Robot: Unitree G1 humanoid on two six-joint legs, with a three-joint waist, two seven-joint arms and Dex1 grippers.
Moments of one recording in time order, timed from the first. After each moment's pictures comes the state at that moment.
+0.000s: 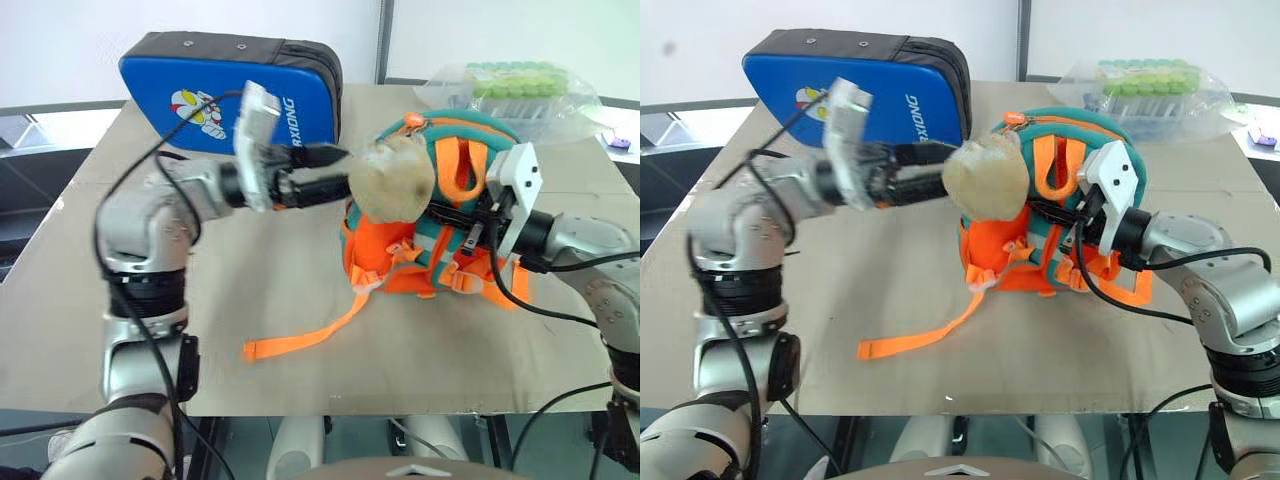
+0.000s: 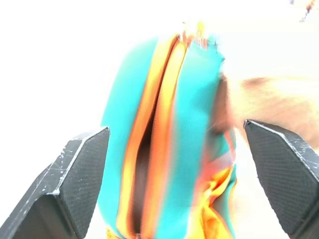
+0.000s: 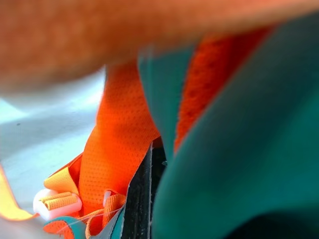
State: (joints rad) left arm -0.79 0.57 0.24 -0.11 -0.78 1.00 -1.00; right arm -0.46 -0.63 0.01 -0.48 0.62 0.71 0.61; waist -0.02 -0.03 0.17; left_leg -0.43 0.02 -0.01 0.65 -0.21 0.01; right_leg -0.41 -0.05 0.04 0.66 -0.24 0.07
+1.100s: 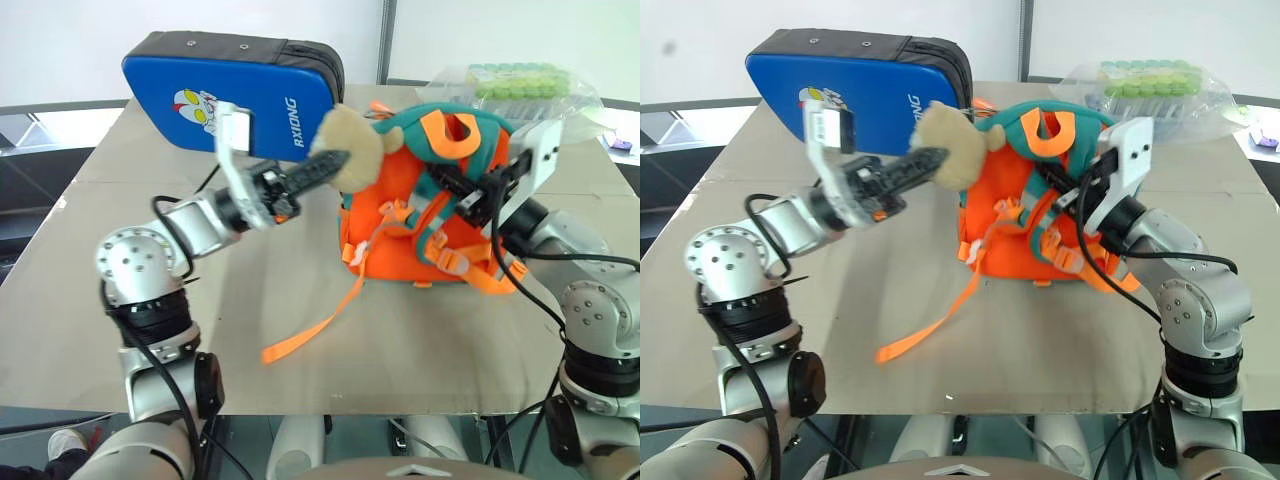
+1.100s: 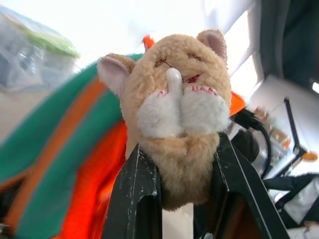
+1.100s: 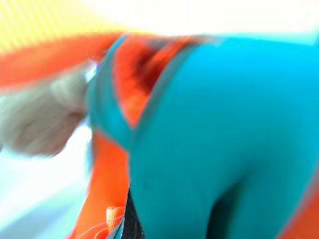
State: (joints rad) left arm -0.57 0.50 0.44 -0.09 -1.33 1.21 -0.51; right arm -0.53 -0.30 -0.21 -0.48 0.70 0.75 0.25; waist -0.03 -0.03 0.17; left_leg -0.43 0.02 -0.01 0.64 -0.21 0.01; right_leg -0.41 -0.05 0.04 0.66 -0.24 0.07
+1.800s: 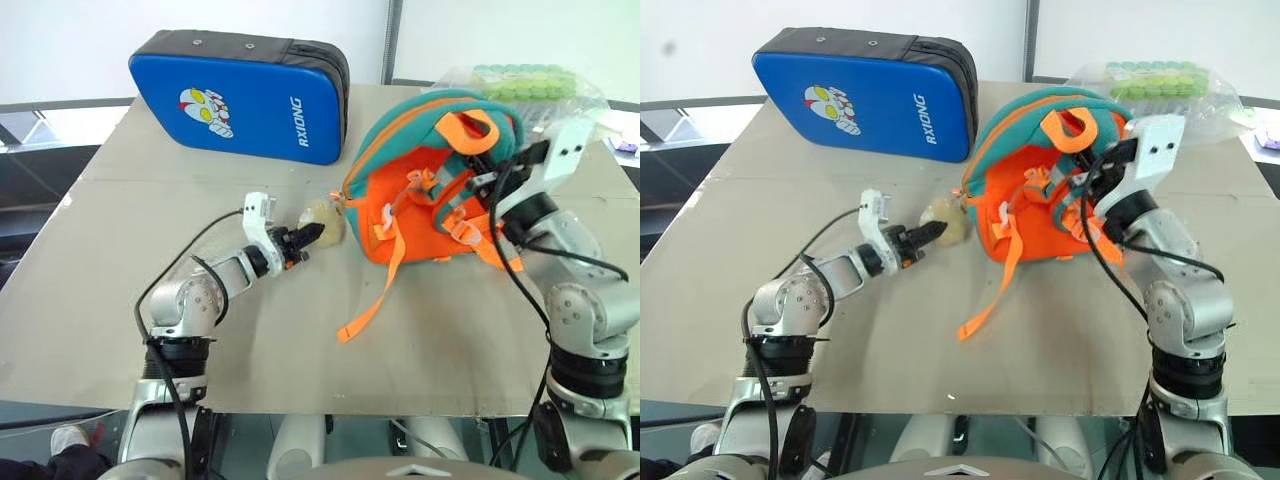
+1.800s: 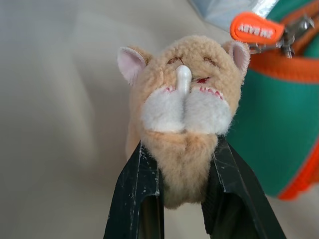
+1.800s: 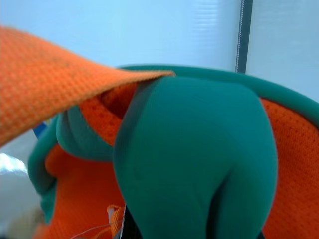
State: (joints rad) left arm -0.46 0.45 0.10 0.07 -0.72 0.73 -0.49; right arm -0.39 -0.36 -0.08 -0.52 0.48 0.56 0.21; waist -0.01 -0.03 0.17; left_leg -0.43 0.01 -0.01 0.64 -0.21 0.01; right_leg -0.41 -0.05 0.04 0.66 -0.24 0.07
